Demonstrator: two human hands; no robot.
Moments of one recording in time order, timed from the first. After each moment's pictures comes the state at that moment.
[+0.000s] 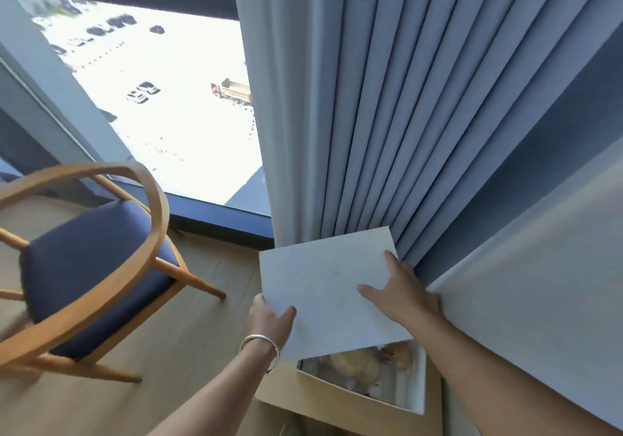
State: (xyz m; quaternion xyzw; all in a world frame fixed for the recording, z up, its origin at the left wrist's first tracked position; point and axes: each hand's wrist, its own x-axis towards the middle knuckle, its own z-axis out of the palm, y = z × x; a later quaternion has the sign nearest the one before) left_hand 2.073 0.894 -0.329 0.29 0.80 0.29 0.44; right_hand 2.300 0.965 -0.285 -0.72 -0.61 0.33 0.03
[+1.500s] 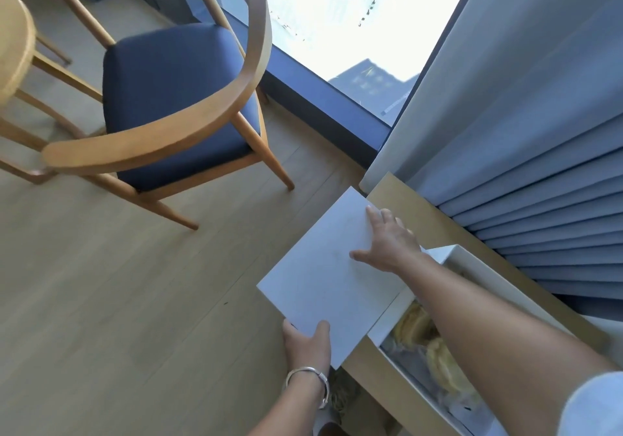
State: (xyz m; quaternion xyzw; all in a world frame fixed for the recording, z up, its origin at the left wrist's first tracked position) left_hand 2.060 0.802 -0.548 -0.17 0.80 0.39 0.43; right_hand 2.093 1.025 -0.565 -0.45 -0.83 0.23 -0.24
